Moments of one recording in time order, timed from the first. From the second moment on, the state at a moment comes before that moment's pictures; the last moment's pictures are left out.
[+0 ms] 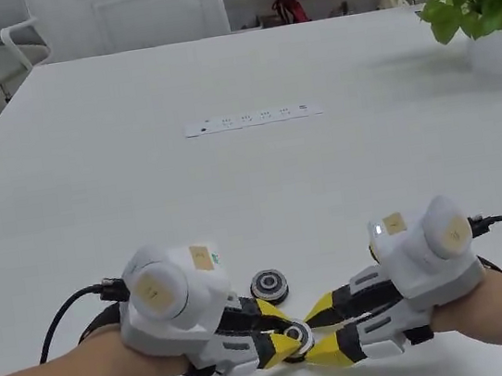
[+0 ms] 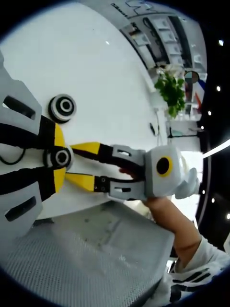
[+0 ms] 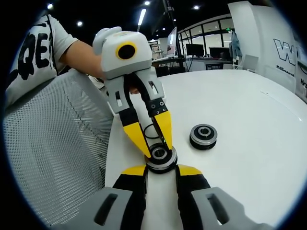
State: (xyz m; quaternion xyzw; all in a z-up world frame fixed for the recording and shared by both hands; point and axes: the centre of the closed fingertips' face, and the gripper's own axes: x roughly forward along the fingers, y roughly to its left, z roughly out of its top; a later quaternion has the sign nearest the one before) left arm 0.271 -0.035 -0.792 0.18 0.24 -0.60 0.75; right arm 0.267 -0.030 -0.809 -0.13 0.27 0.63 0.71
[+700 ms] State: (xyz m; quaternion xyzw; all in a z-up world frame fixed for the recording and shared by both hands) left arm 0.271 -0.035 -0.792 0.17 0.24 -0.59 0.75; right arm 0.267 -0.037 -0.811 -0.12 0.28 0.62 0.72
